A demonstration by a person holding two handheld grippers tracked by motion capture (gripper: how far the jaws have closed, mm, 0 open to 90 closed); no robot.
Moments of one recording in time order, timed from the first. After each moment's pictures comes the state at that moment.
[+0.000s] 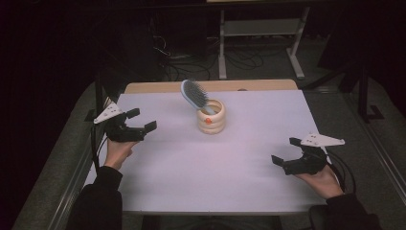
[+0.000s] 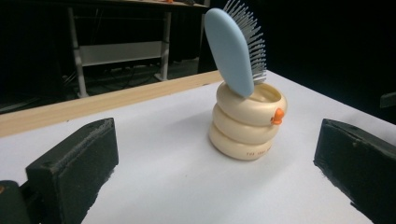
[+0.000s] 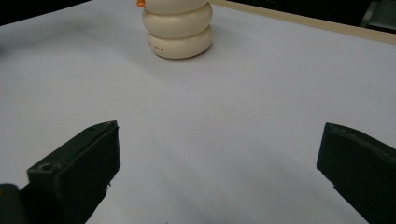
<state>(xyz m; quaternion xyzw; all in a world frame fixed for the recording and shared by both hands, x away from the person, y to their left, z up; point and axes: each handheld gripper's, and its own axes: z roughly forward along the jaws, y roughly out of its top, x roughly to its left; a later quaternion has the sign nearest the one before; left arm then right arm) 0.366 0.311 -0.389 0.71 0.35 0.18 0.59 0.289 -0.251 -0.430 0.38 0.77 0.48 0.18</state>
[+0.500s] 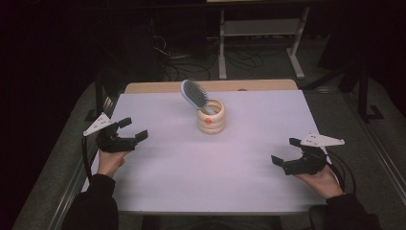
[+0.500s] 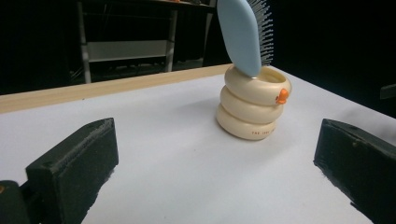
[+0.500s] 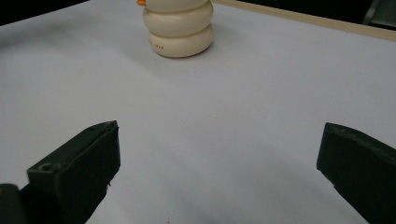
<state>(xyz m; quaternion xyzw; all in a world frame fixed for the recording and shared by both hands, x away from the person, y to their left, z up) 0.346 0.338 -0.409 0.69 0.36 0.18 0.59 0.289 -0.251 -0.431 0.38 0.77 0.48 0.18</state>
